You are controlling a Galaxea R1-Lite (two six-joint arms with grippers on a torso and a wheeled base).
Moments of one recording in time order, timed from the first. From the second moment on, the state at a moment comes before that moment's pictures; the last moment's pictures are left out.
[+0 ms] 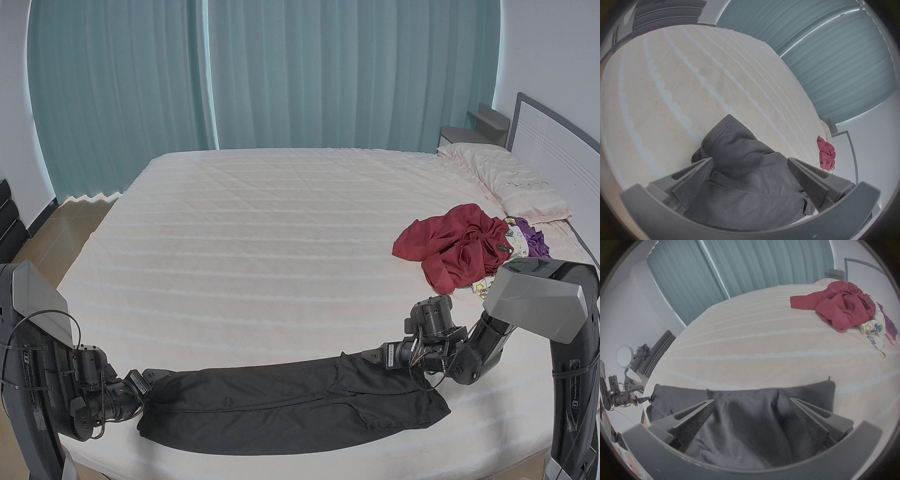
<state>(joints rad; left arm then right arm) 0.11 2.35 -0.07 -1.55 -0.29 -0.75 0.40 2.40 -0.87 -0.81 0.03 0.30</state>
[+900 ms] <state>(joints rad) 0.11 2.35 -0.07 -1.55 -0.29 -0.75 0.38 2.39 -0.89 -0.73 0.06 0.33</state>
